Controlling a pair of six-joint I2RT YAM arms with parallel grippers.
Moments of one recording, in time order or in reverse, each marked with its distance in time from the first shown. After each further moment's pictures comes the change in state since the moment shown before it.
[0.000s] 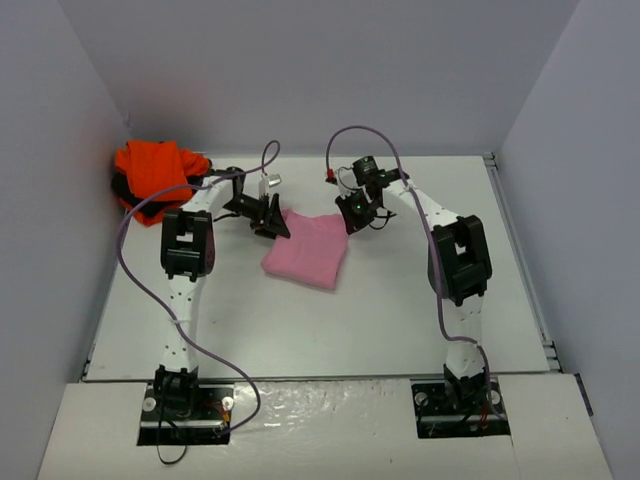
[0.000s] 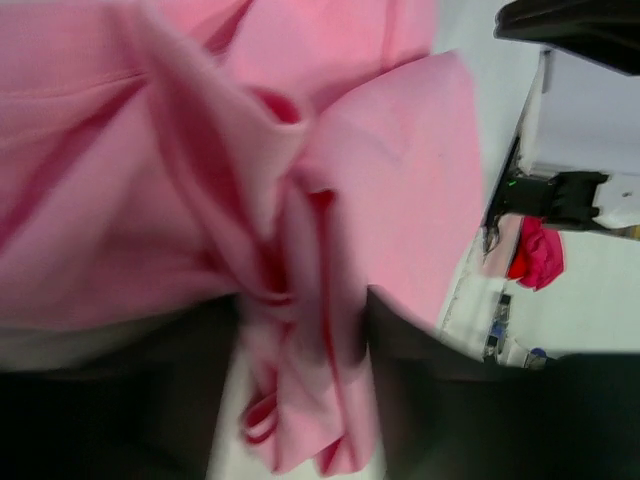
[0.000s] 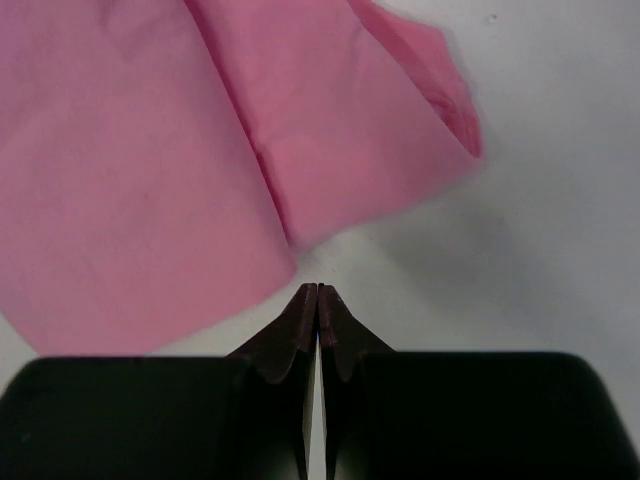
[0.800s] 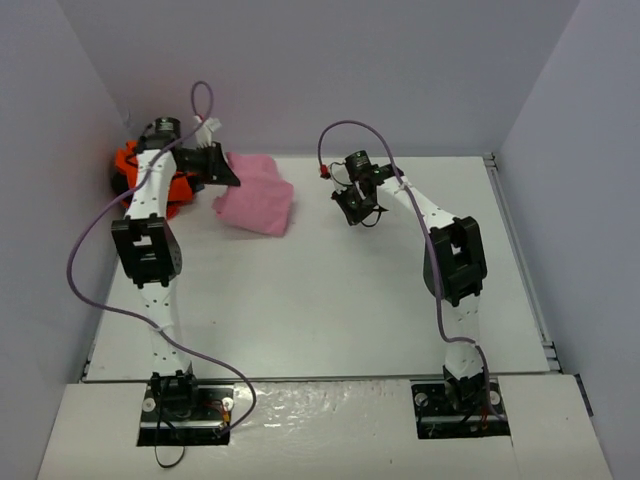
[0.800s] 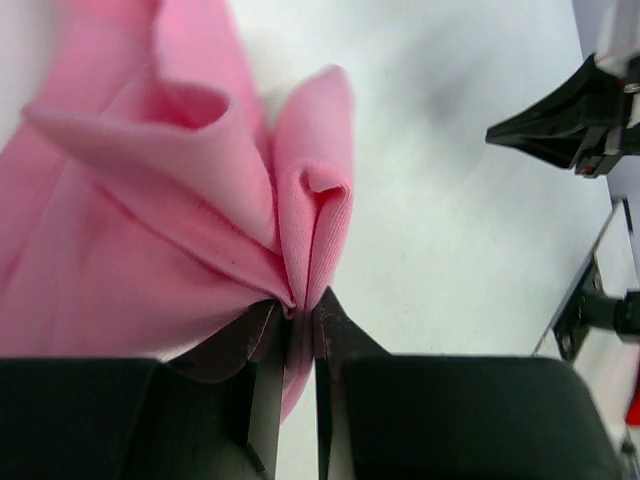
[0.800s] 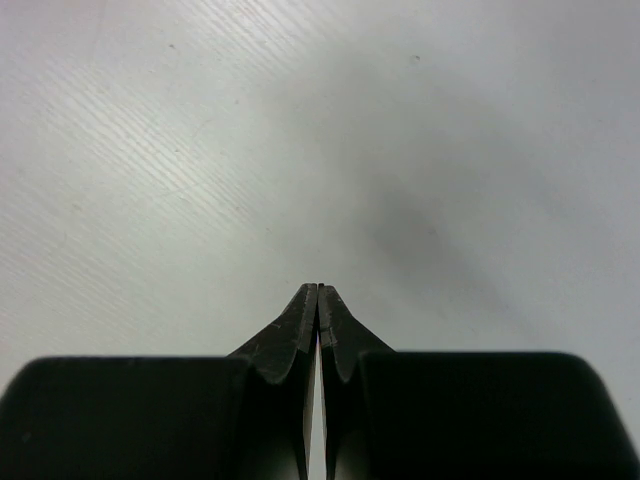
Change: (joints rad) left arm 0.196 -0.170 0.212 0.017 -0.137 -0.070; right arm 0.042 0.038 0.092 -0.030 0.164 -0.041
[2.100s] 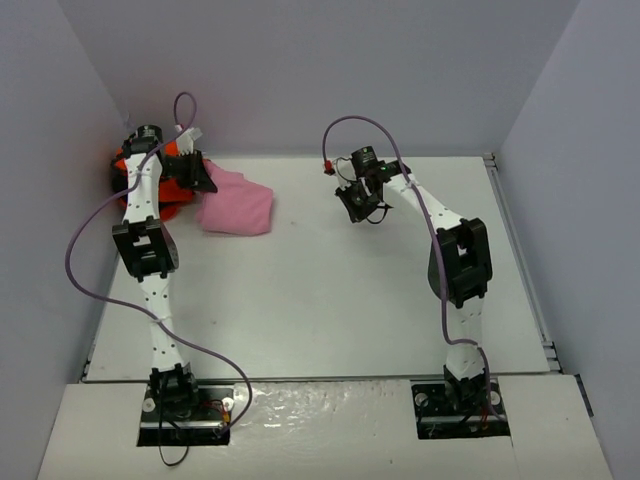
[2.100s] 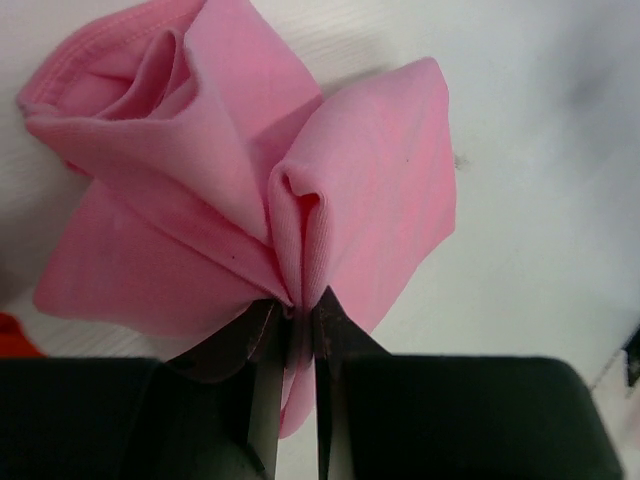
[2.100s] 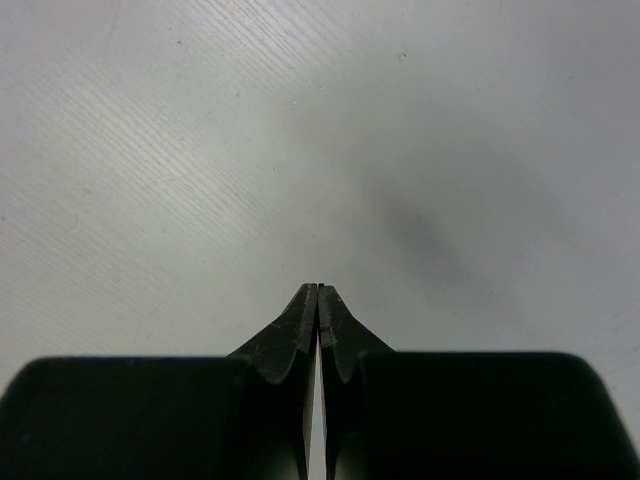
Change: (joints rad) left arm 0.127 0.228 0.348 -0.178 -0.121 0.105; right arm -0.029 -0.034 0.003 -0.023 -0.038 -0.020
